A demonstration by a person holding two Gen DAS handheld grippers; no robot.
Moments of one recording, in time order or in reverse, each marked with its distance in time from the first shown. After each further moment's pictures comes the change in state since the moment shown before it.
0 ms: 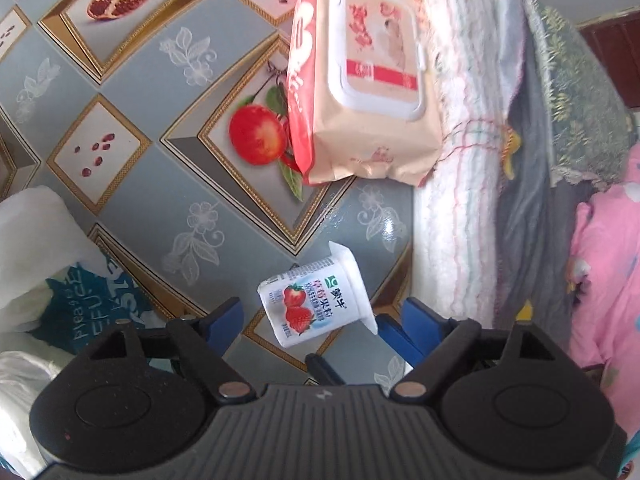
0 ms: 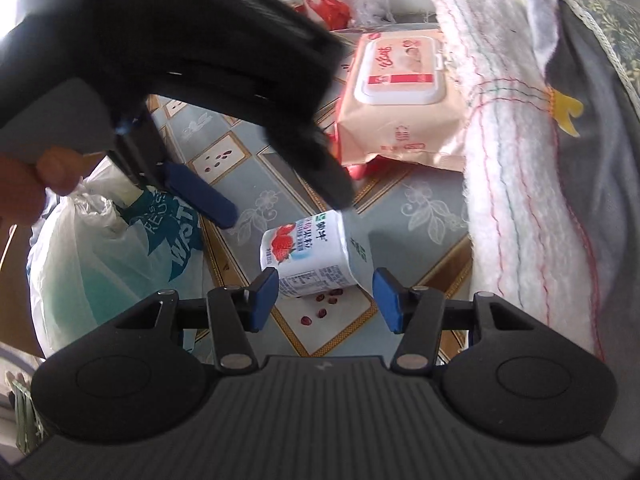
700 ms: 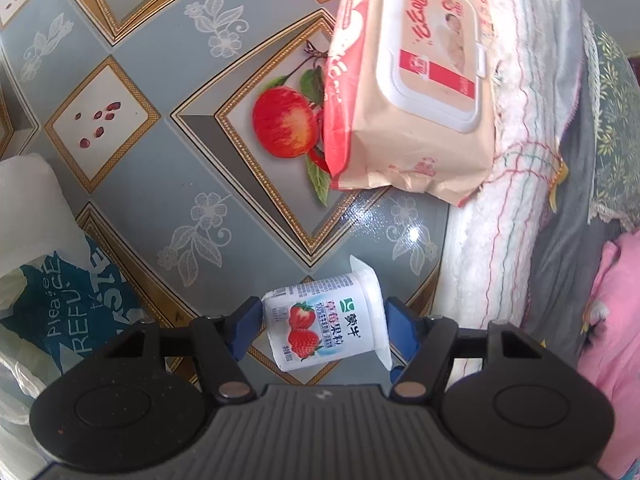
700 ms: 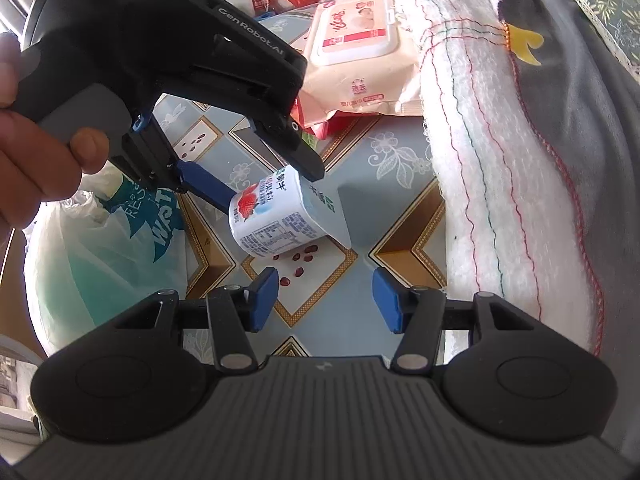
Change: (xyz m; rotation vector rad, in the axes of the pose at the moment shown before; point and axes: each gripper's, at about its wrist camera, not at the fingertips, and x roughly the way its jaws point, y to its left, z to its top) left arm 0.028 0.007 0.012 -0.140 0.016 0.021; right arm -0.005 -0.021 -0.027 0.155 0.045 -0.016
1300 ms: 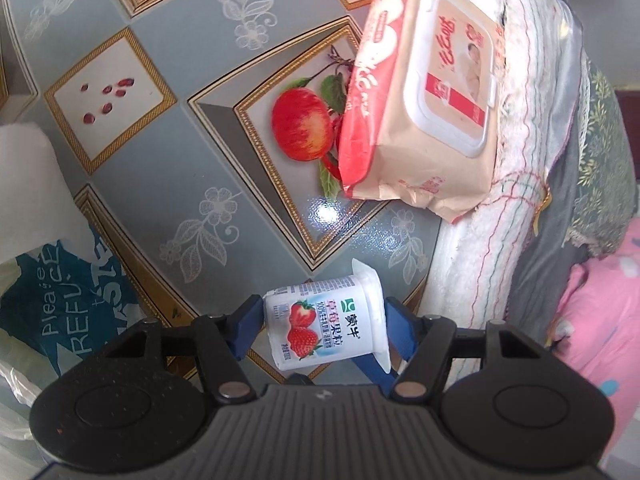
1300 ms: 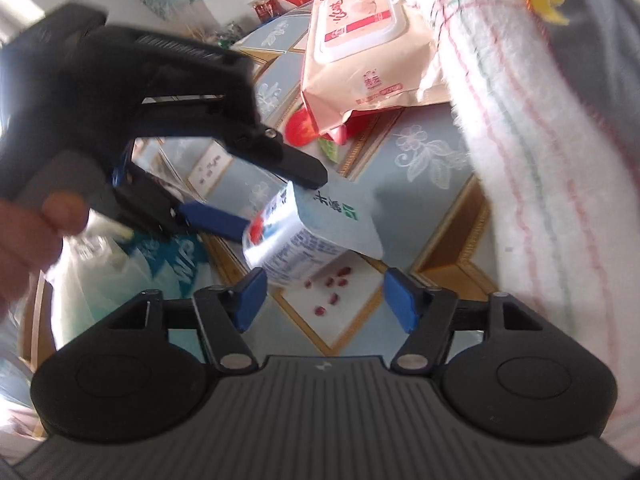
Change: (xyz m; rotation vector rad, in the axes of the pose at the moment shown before) left arm -0.004 0.039 -0.011 -0.081 0.010 -0.147; right arm 0.034 -0.018 0.014 0.185 0.005 0.189
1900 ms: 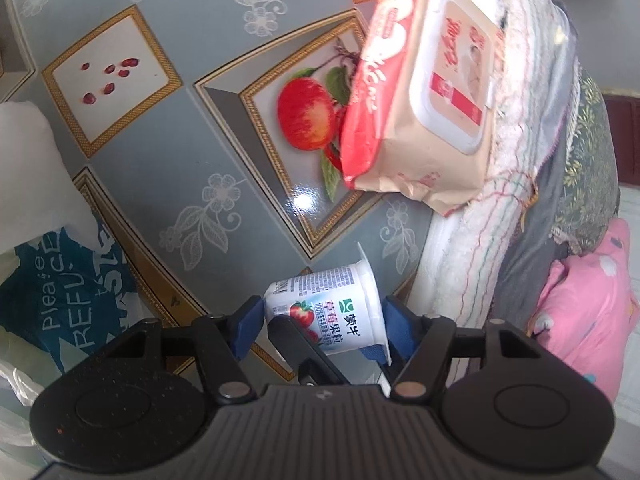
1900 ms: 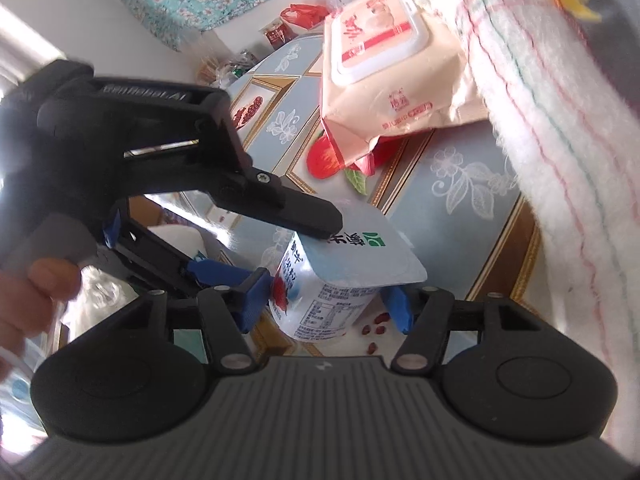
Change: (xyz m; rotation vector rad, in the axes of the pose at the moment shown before) left arm -0.003 0.008 0.000 -0.003 0.035 -0.064; right arm 0.017 0.018 0.008 -0.055 -0.081 -0.003
